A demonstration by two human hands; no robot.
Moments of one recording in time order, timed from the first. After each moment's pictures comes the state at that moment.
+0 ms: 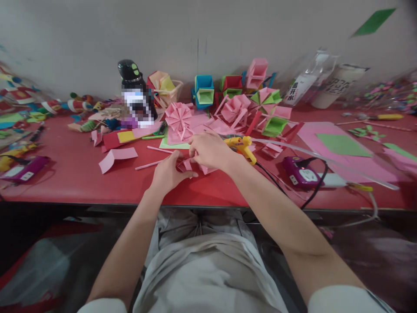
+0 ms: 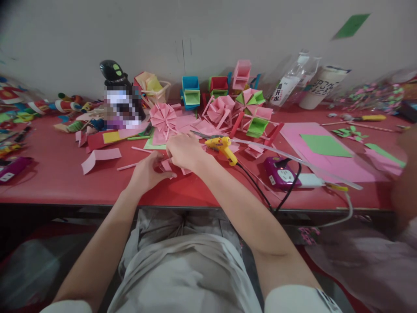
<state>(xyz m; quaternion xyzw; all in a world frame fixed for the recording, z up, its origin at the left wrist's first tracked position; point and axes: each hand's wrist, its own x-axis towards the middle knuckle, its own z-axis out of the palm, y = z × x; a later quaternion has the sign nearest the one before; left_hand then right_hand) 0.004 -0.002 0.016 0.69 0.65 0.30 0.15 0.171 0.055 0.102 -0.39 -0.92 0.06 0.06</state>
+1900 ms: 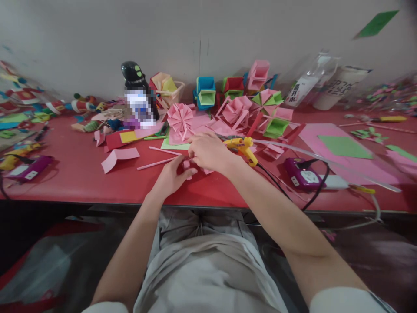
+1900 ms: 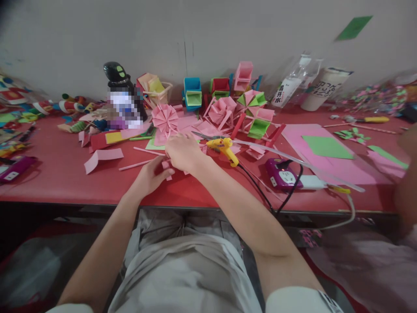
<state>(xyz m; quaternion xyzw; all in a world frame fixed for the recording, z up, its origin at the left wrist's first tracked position) 0.003 -0.010 0.013 0.69 0.56 0.37 0.26 0.164 0.049 0.103 -0.37 -0.93 0.01 0.05</state>
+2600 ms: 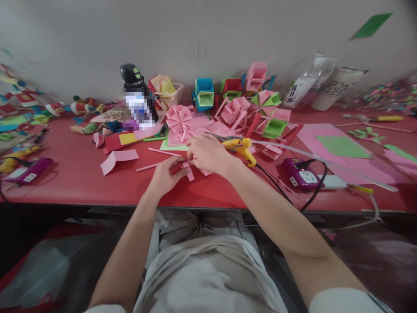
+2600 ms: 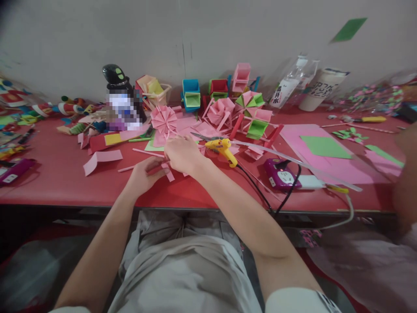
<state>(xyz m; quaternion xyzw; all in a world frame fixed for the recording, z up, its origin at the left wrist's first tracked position) -0.004 -0.007 0.012 0.66 0.51 0.45 0.32 0.166 0.050 0.102 -0.37 -0.93 0.03 0.06</state>
